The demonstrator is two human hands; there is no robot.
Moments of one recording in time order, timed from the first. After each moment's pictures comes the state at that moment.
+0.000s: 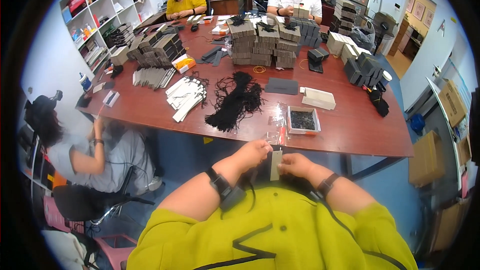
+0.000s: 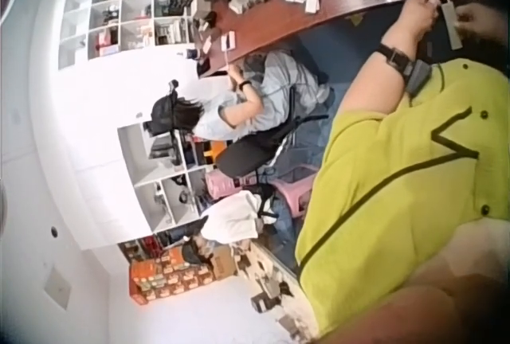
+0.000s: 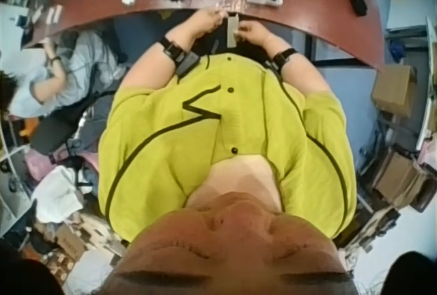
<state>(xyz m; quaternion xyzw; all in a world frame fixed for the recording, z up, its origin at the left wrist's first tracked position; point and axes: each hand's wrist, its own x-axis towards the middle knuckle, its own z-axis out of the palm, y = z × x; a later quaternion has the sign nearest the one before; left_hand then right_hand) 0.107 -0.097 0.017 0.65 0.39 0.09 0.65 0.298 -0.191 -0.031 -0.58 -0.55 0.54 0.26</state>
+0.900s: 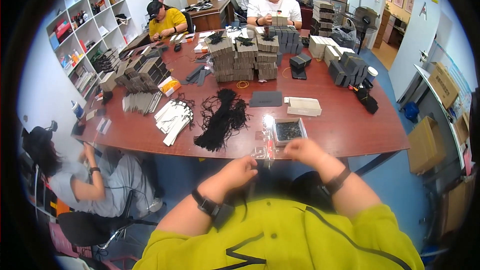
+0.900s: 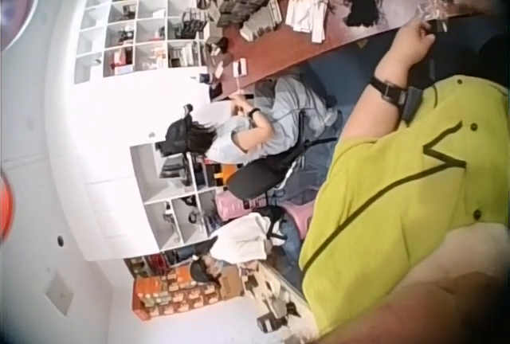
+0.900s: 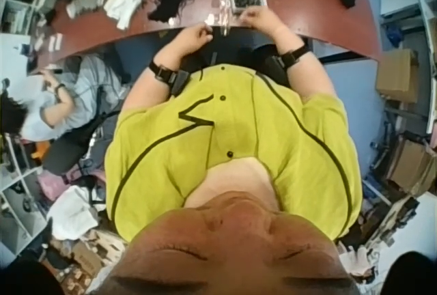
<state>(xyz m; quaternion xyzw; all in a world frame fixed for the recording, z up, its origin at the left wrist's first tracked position) 0.088 -0.097 0.044 0.84 0.35 0.04 0.42 0.347 -0.170 0.039 -0.68 -0.57 0.36 0.28</state>
